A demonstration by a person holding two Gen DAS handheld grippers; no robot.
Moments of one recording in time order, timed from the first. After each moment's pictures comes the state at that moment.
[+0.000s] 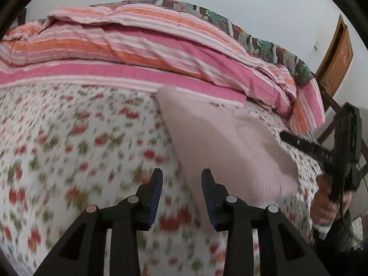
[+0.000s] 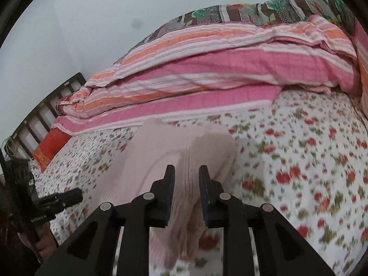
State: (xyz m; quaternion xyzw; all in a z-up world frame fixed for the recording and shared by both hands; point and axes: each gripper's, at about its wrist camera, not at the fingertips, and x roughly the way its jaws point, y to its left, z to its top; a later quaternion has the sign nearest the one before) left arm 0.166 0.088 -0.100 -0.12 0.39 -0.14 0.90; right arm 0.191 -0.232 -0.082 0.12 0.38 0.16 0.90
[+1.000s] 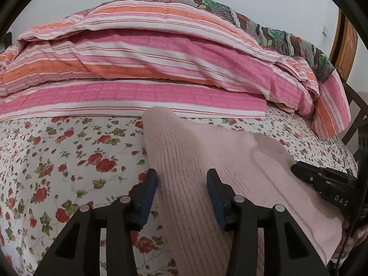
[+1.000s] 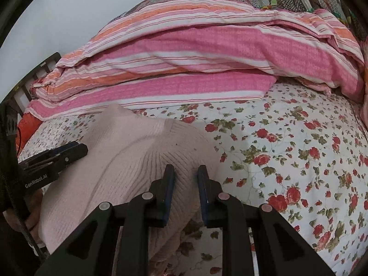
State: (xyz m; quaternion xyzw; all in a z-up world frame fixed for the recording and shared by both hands) left arm 0.264 0.045 -0.124 -0.06 0.38 -0.11 0.91; right arm 0.241 -0.230 -0.121 0.06 0.43 0.10 0.90
